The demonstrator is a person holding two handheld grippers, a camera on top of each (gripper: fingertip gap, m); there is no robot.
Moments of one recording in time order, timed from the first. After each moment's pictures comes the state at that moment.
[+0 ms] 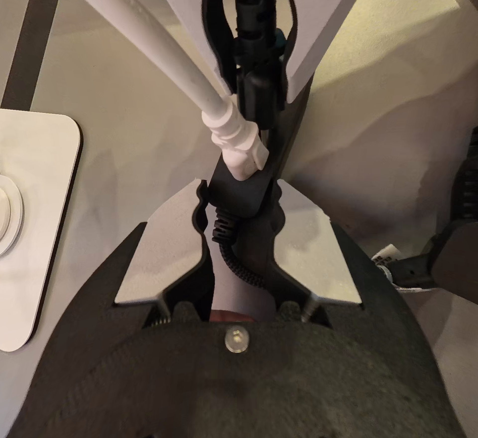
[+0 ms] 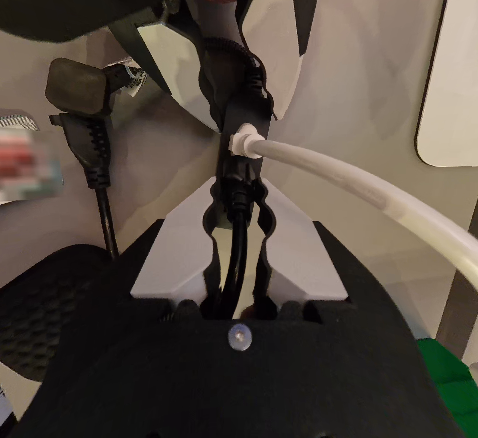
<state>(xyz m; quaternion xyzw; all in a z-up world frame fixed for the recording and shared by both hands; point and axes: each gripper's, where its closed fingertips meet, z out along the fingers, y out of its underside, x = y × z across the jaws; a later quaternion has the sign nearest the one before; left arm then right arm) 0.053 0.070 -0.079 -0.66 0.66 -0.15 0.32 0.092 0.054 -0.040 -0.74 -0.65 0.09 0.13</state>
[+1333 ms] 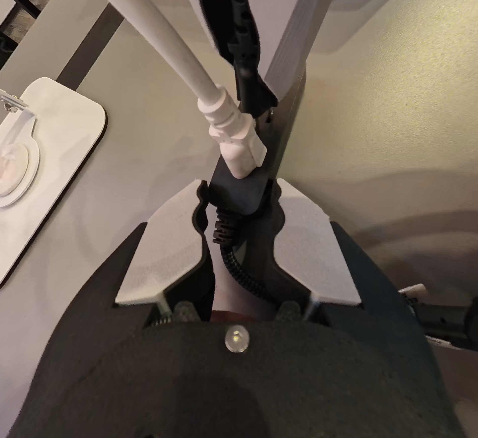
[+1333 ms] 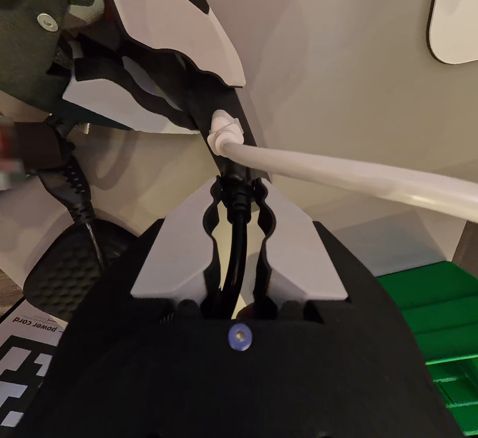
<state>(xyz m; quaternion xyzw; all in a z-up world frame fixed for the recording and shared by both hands) 0.086 0.064 -0.078 -0.74 0.53 -0.11 0.40 0.136 0.065 -0.039 -0.81 -0.59 0.03 0.04</state>
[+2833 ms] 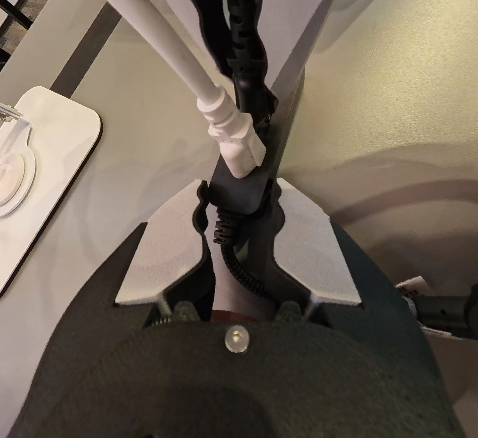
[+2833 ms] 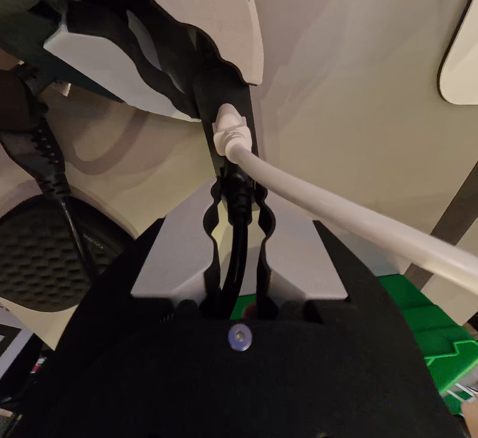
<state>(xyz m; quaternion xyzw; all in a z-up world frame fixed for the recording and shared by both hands) 0.091 0.063 -0.076 -0.73 0.55 -0.12 0.40 0.140 0.062 -0.047 -0.75 -0.66 -0.01 0.03</state>
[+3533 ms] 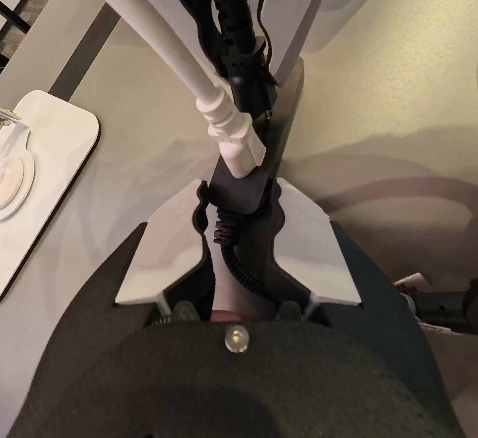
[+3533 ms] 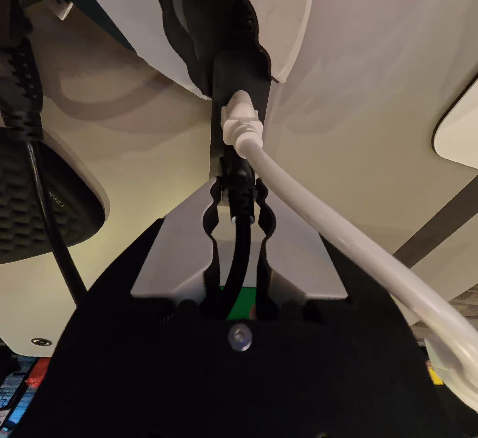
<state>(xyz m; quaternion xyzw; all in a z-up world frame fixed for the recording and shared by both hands) 0.091 0.062 -0.076 -0.72 0.55 -0.12 0.40 0.147 0.065 -0.050 -0.65 -0.76 -0.02 0.00</state>
